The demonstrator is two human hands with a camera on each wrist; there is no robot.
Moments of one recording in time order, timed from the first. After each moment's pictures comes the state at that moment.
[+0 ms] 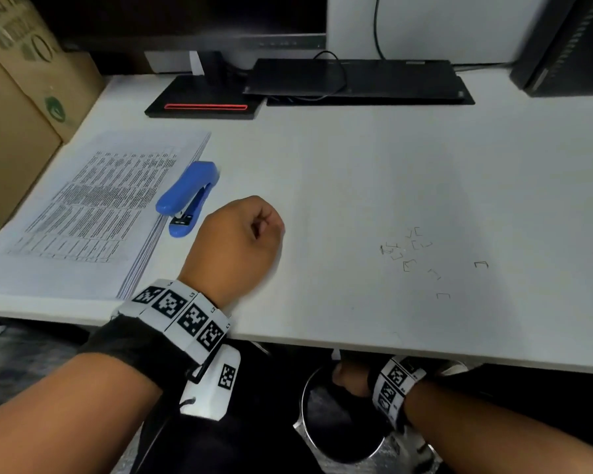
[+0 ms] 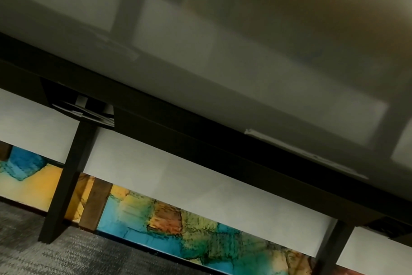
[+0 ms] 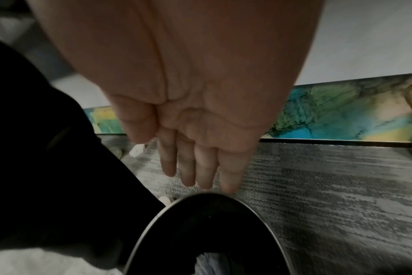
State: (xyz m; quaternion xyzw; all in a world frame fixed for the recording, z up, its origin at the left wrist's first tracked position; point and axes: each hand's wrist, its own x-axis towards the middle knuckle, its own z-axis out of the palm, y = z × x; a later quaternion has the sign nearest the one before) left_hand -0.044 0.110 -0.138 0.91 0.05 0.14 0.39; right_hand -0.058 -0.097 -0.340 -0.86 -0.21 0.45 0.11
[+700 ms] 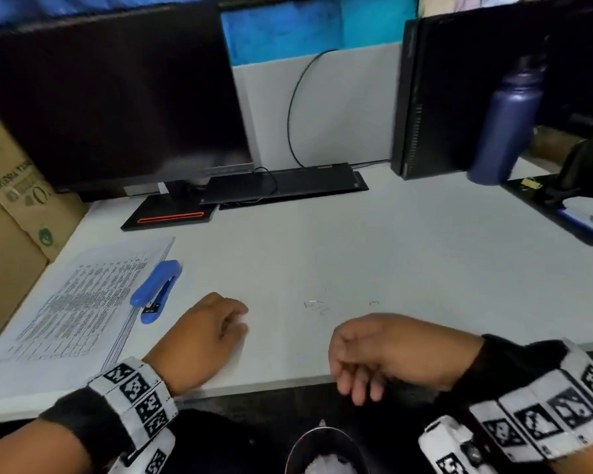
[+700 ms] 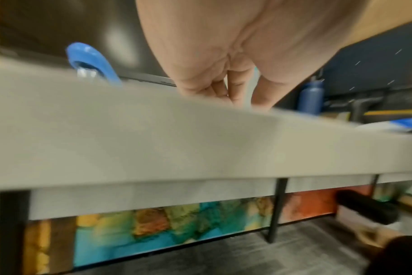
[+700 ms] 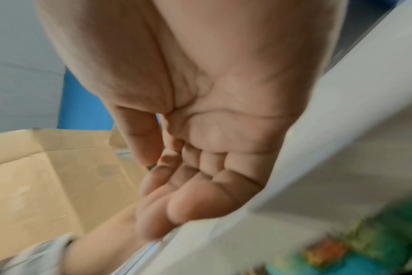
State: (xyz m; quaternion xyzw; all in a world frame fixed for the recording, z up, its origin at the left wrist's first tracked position) left_hand -0.074 0.095 -0.115 0.97 -0.08 0.02 0.22; right_hand -0.083 -0.206 -0.080 -0.73 -0.19 0.40 0.53
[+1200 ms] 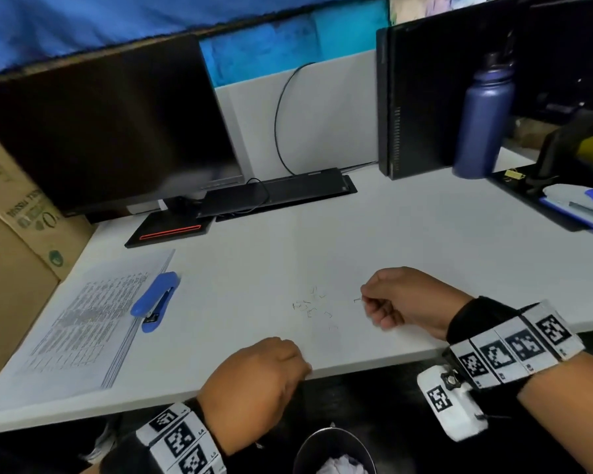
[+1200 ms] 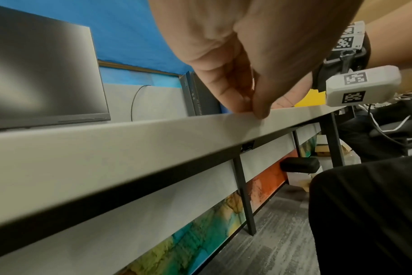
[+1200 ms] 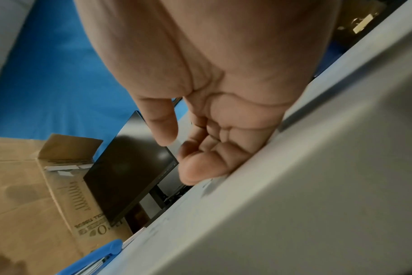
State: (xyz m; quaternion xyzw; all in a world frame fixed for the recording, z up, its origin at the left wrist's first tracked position) left_hand -0.122 0.015 -0.124 0.92 -0.37 0.09 0.07; right_hand -0.042 -0.255 -0.089 -0.76 0.01 0.21 0.61
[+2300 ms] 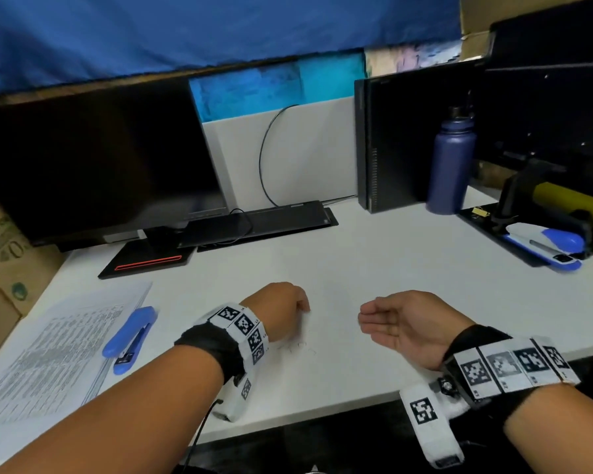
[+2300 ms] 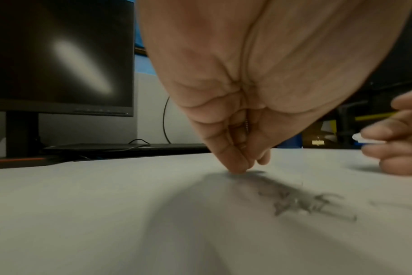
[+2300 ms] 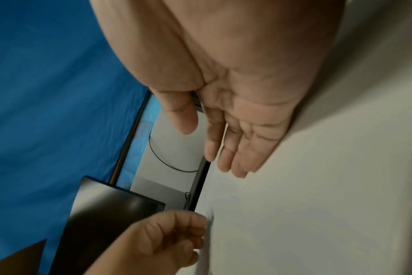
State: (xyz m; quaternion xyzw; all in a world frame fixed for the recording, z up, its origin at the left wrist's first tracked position) left_hand 0.017 -0.045 -0.065 0.98 -0.18 -0.11 0.06; right_hand -0.033 -0.281 -0.088 -0.57 0.18 0.19 0.77
